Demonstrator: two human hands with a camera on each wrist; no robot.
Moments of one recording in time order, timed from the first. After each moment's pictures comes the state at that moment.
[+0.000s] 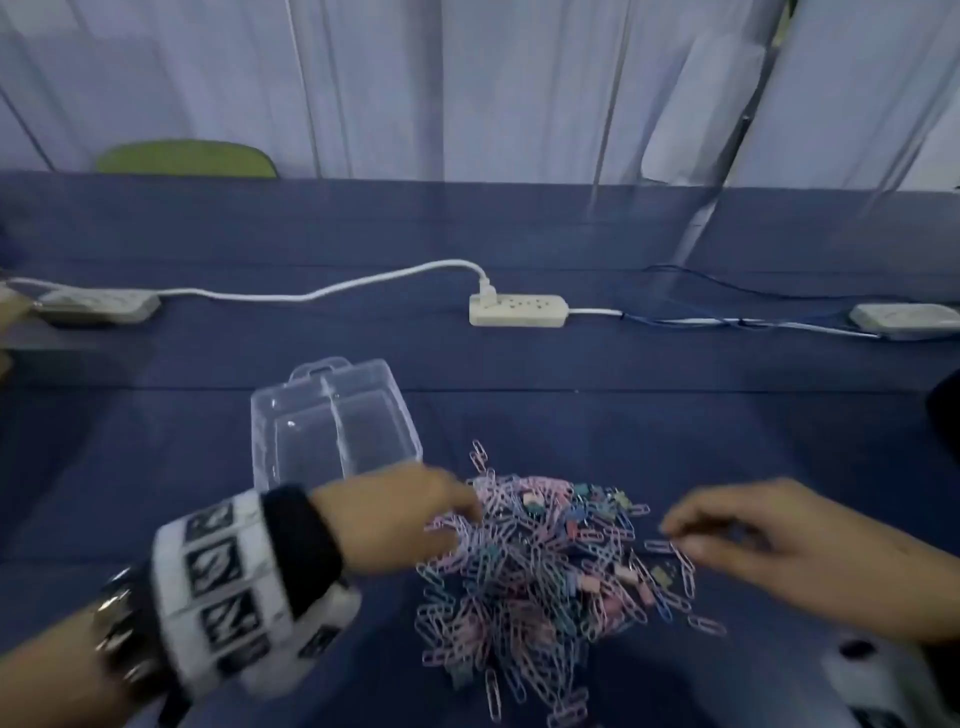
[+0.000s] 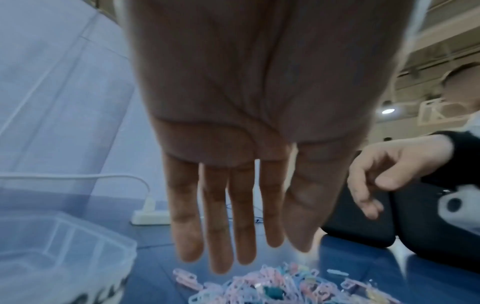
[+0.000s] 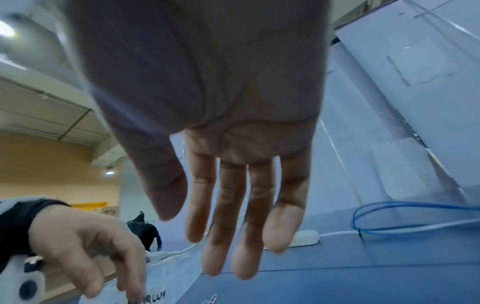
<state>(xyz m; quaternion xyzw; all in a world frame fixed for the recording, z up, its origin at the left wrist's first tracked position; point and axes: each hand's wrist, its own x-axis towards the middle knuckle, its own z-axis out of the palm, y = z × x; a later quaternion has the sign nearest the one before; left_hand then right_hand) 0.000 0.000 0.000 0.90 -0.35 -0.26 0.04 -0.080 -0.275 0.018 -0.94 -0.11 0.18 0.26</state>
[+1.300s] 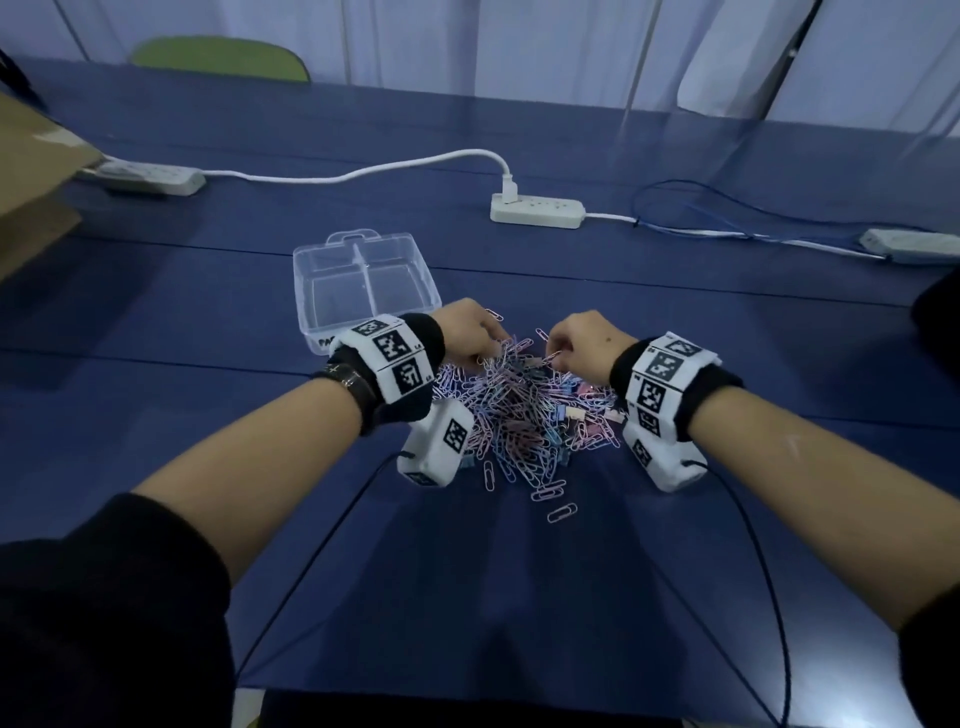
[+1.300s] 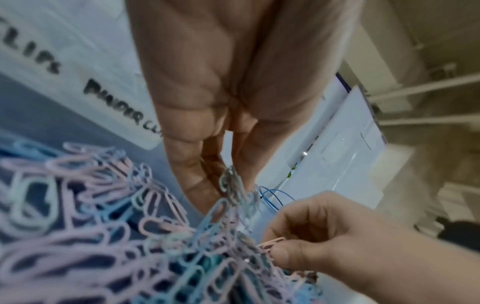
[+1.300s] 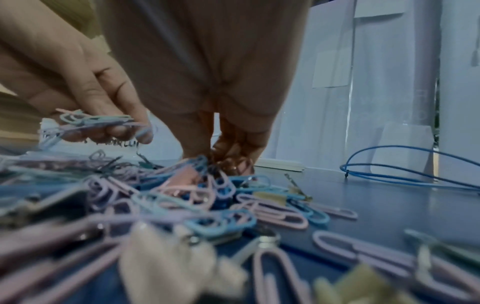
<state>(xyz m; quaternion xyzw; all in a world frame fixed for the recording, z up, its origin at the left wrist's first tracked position) 0.005 -0.038 -0.056 0.87 -0.08 -0.25 0.41 -0.013 -0.203 -0.064 -0.98 -0.09 0.10 0.14</state>
